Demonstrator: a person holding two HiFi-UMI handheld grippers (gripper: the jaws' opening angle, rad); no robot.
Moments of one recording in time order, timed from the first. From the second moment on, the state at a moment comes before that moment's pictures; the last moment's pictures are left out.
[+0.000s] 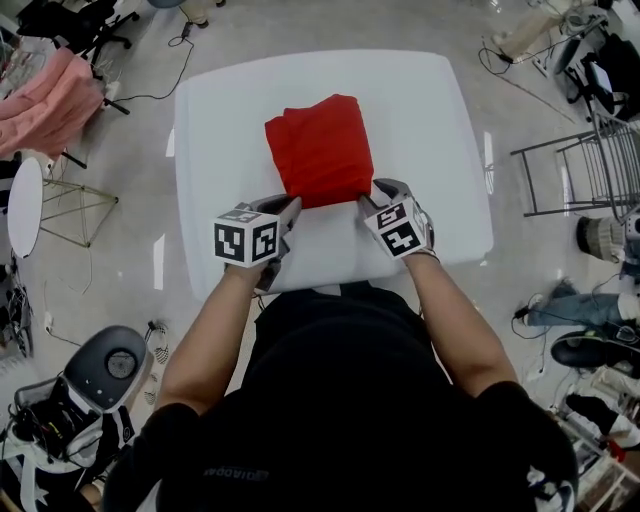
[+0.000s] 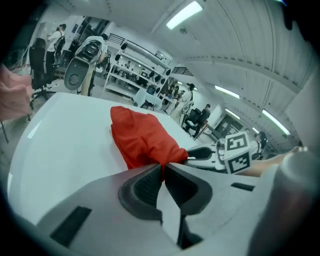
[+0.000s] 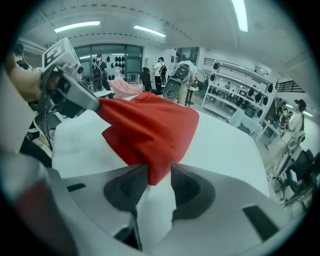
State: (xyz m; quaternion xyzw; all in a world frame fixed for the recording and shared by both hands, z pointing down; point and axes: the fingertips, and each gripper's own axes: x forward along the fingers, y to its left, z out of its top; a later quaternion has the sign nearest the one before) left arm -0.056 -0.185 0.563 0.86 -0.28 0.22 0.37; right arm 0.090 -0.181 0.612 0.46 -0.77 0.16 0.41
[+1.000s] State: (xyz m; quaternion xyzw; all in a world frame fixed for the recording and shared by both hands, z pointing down) left arm -0.081 -0.166 0.638 0.81 -0.27 0.32 0.41; right arm 0.088 -0.155 0.596 0.36 -0.81 0.15 0.44
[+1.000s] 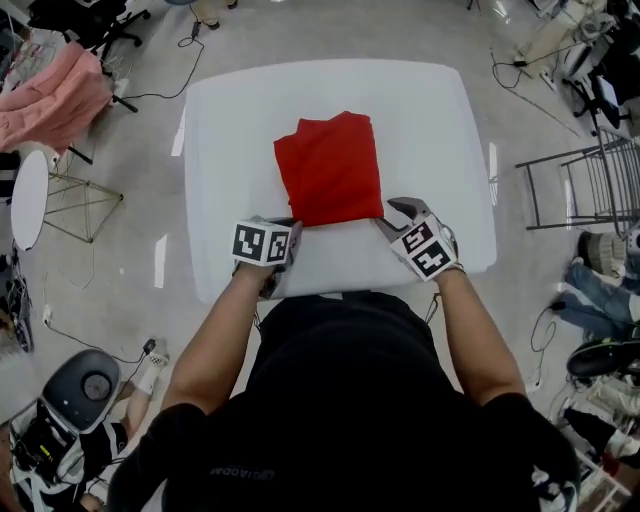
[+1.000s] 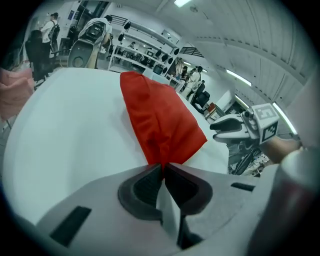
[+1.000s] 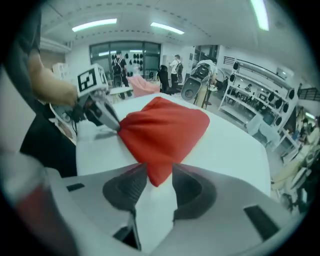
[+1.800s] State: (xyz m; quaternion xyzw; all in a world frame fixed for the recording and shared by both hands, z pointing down) left arm -0.067 -0.163 0.631 0.81 -0.31 0.29 0.41; right arm -0.067 -0.337 0.582 0.05 -0.88 0.08 0.47
